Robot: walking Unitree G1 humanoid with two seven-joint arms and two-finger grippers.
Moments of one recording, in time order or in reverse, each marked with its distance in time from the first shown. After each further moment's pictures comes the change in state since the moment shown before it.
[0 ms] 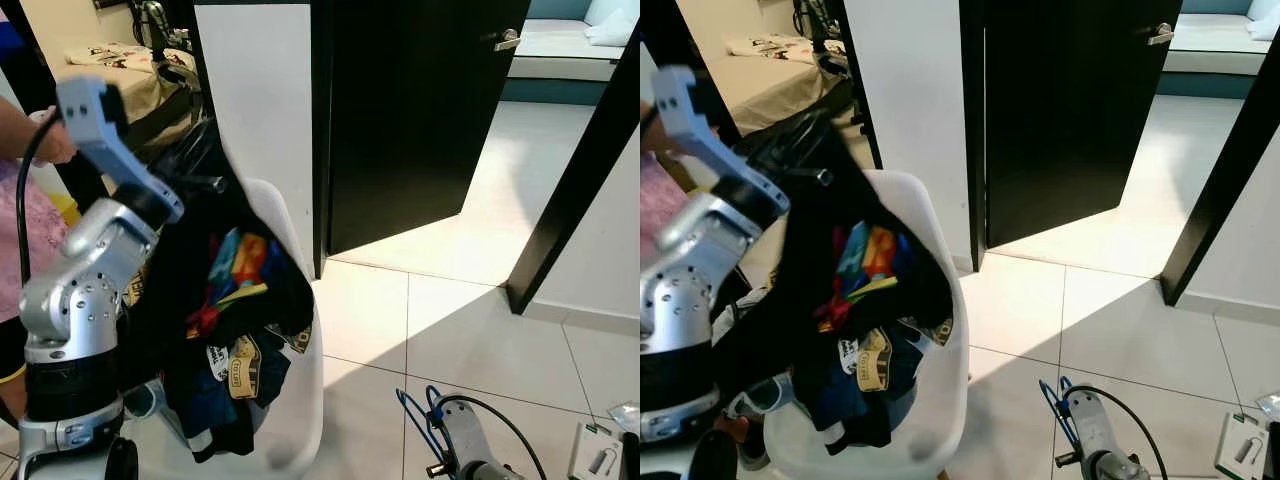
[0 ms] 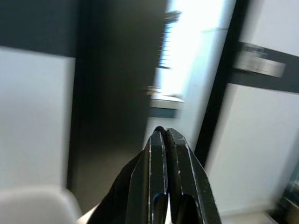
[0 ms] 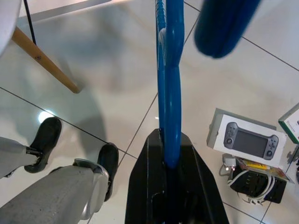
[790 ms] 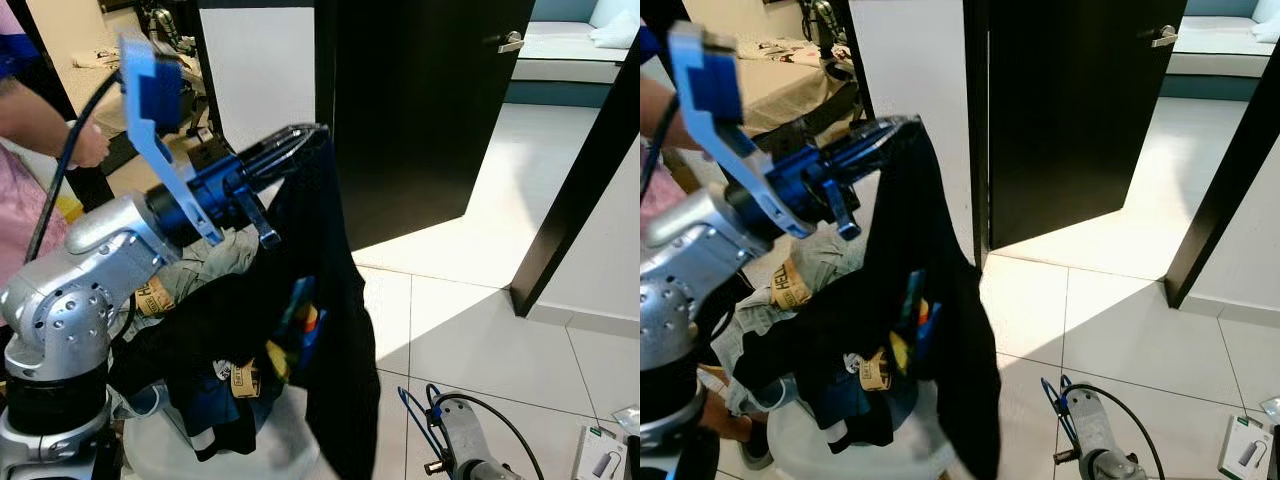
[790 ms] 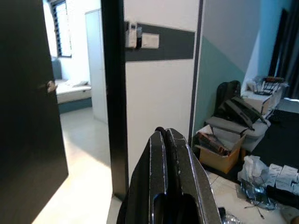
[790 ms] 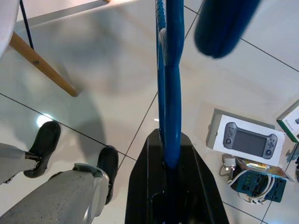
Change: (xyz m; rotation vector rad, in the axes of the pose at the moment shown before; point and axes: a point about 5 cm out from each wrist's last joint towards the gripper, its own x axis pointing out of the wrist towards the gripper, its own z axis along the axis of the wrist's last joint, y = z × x) left arm -0.007 -0.052 0.000 -0.036 0.088 -0.427; right arm 0.001 0.002 0.001 0.016 0.001 -0.024
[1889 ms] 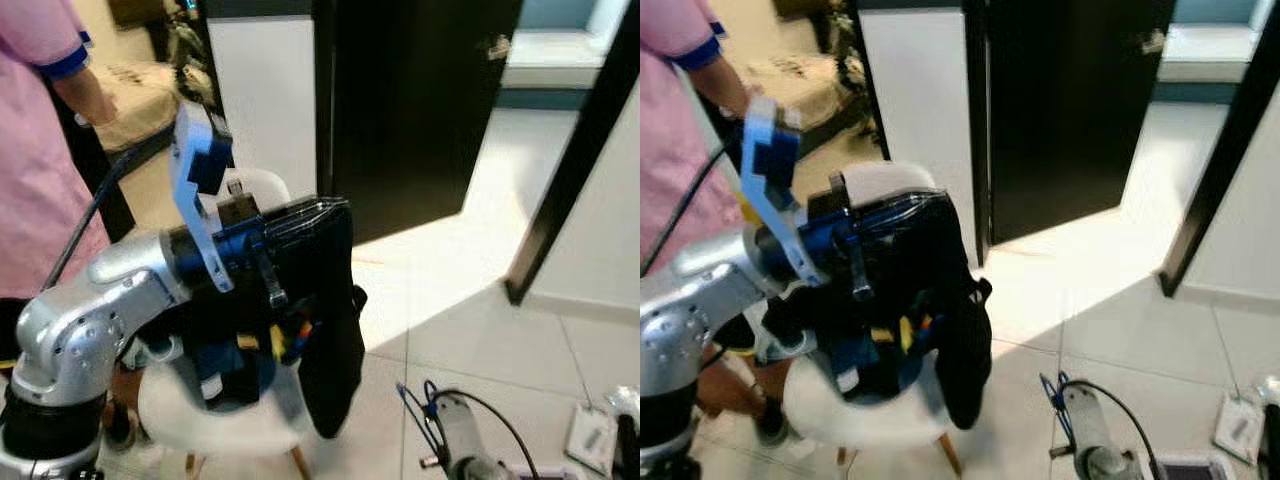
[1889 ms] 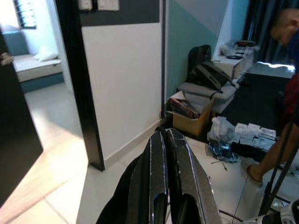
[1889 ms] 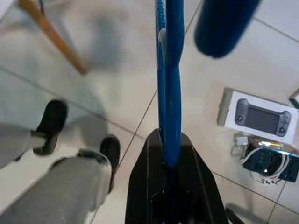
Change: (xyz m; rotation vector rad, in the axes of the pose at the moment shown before) left arm -0.002 -0.017 -0.027 -0.032 0.115 -0.146; right arm 0.000 0.003 -0.004 0.024 0.016 -0.014
